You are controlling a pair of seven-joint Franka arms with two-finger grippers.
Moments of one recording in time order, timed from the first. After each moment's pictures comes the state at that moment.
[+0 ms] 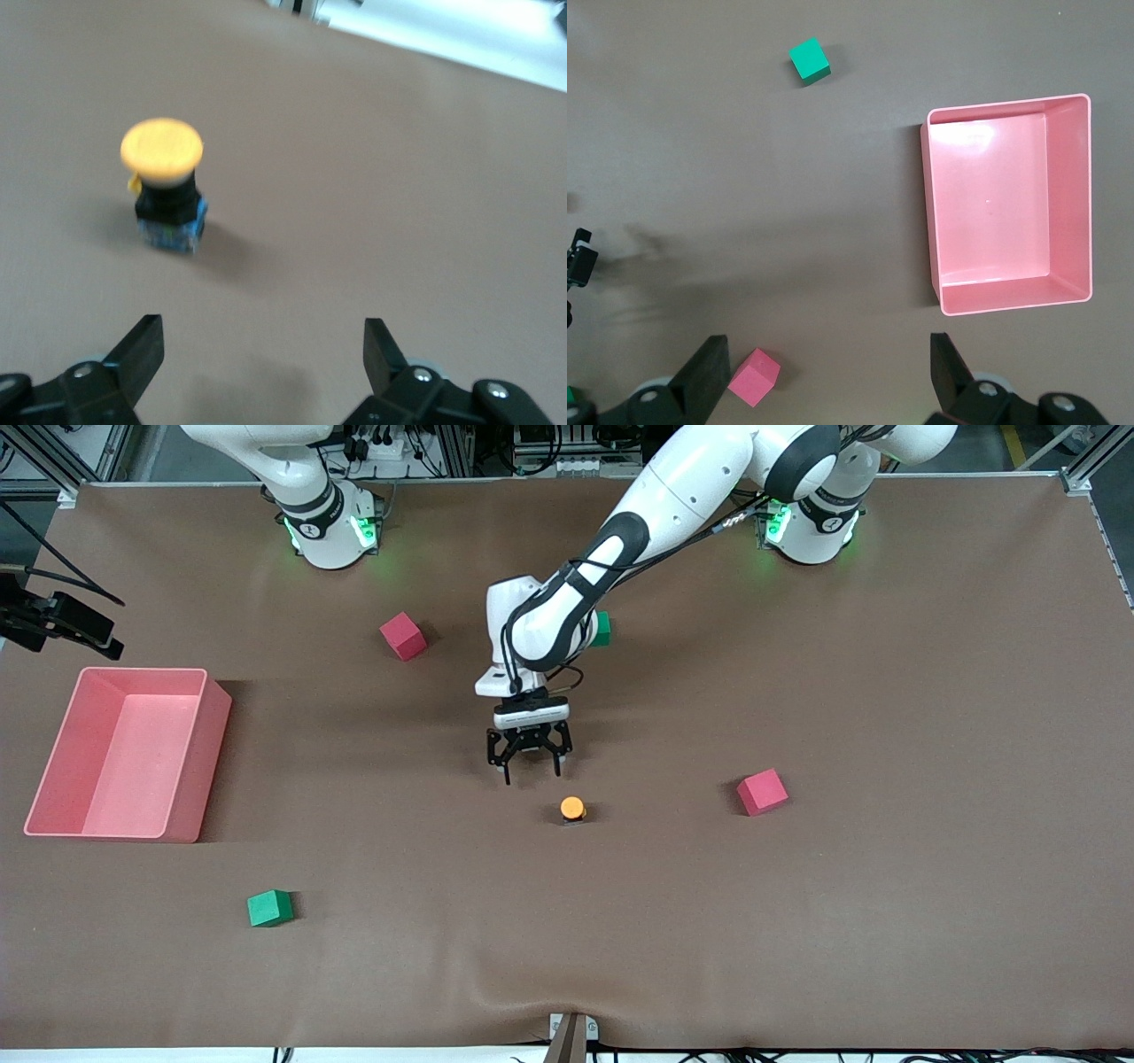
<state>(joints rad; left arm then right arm) -0.93 0.97 -0.09 -1.32 1.20 2.33 -2.18 0.02 -0.03 -0.07 -1.55 0.00 1.51 0.08</state>
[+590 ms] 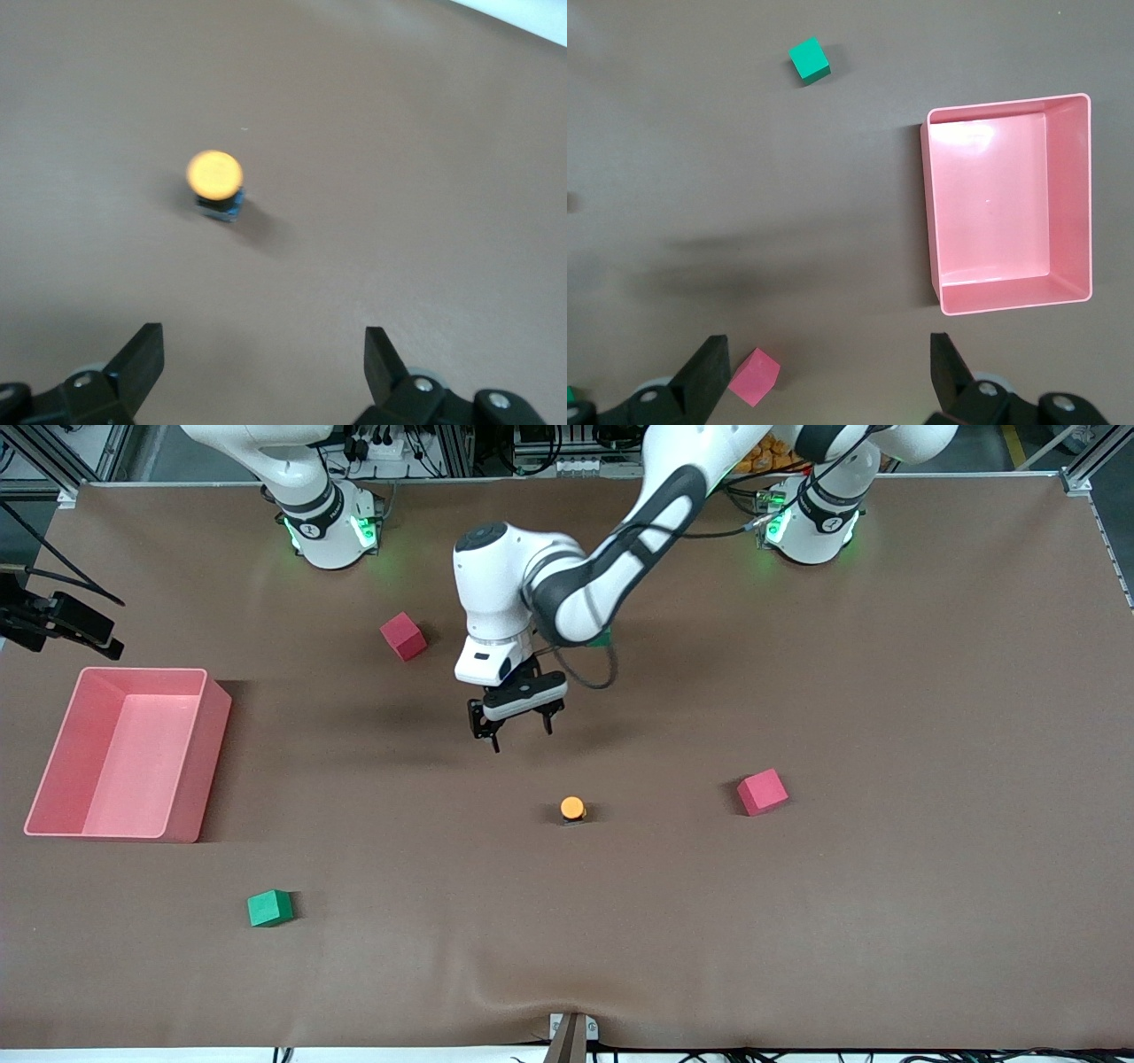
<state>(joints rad) -0.87 0.72 -0.10 -1.27 0.48 2.14 -1.63 0.02 -0.03 -0.07 -1.55 0.00 1.51 0.08</state>
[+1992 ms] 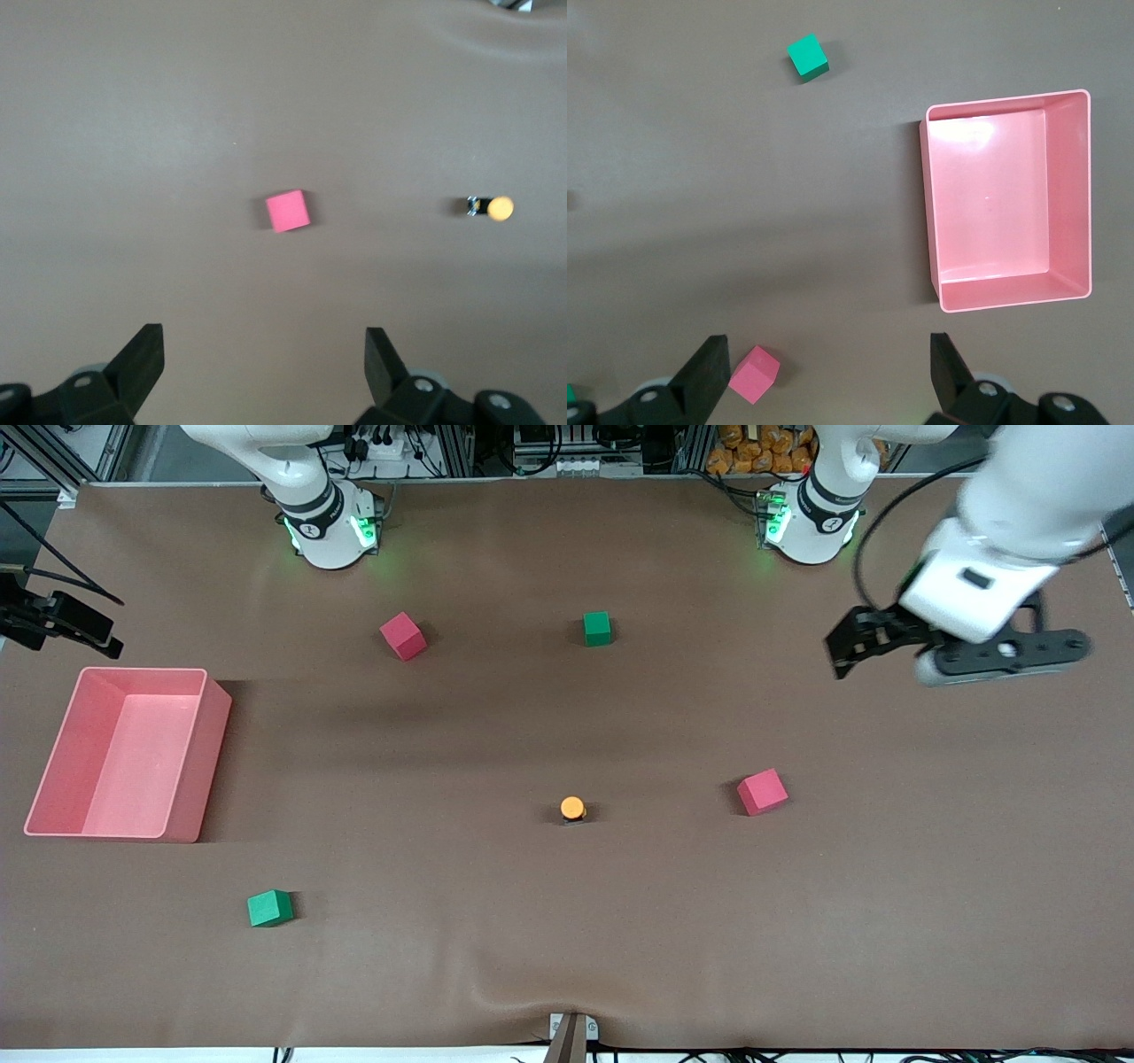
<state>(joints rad) -0.20 0.12 -0.10 -1.34 0.02 1.51 -0.34 0.02 -0.03 -0.07 -1.55 0.00 1.50 0.08</state>
